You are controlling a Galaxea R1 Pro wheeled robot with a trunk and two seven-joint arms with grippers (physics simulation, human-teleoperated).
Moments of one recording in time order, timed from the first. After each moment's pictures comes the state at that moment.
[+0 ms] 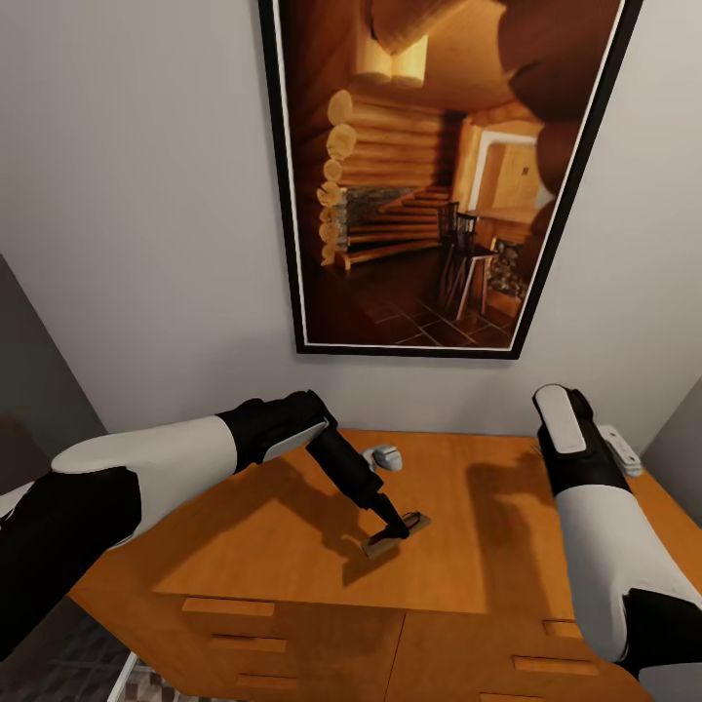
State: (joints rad) left arm -1.38 -0.04 -1.60 -0.60 1.06 0.85 -1.14; right arm -0.98 -0.08 -0.20 -0.95 -0.89 0.17 -1.38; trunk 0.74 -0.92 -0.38
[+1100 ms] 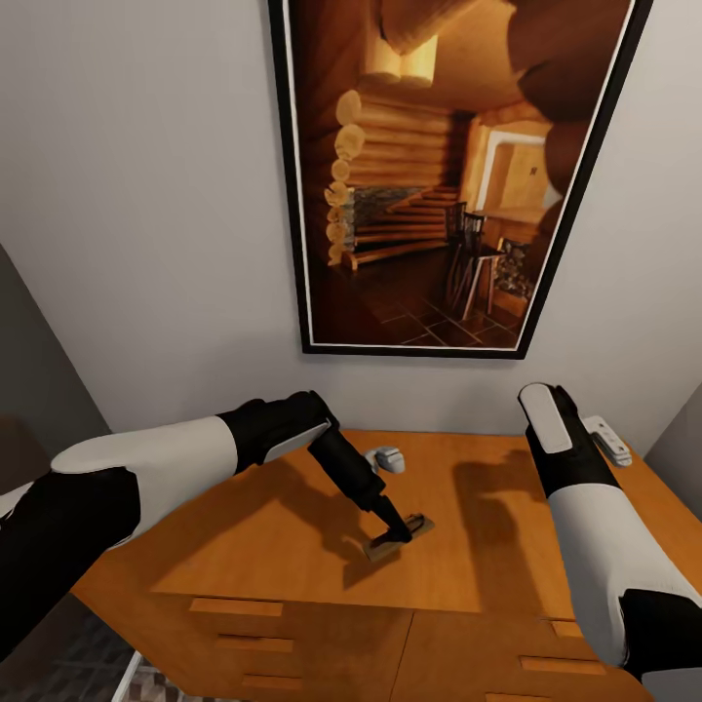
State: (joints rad) left arm -1.38 -0.04 -1.59 -0.62 1.06 0.85 -1.14; right arm -0.98 -0.08 -0.10 -0.94 -0.88 0.16 -1.39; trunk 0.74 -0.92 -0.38
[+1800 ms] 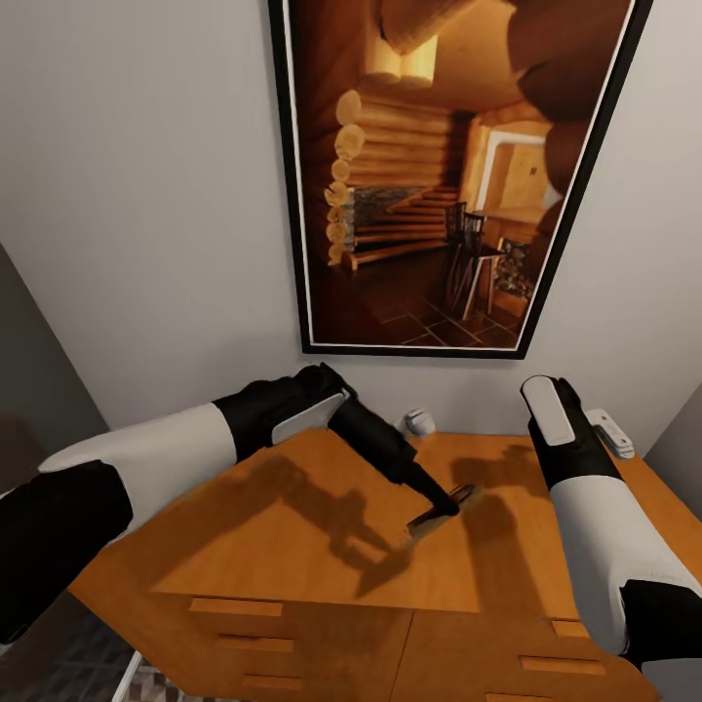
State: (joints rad) left arm -1.39 -0.04 -1.34 -0.81 1.05 0.86 -1.14; right arm -1.01 -0.09 -0.10 -0.94 -0.88 0.16 -1.39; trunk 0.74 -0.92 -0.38
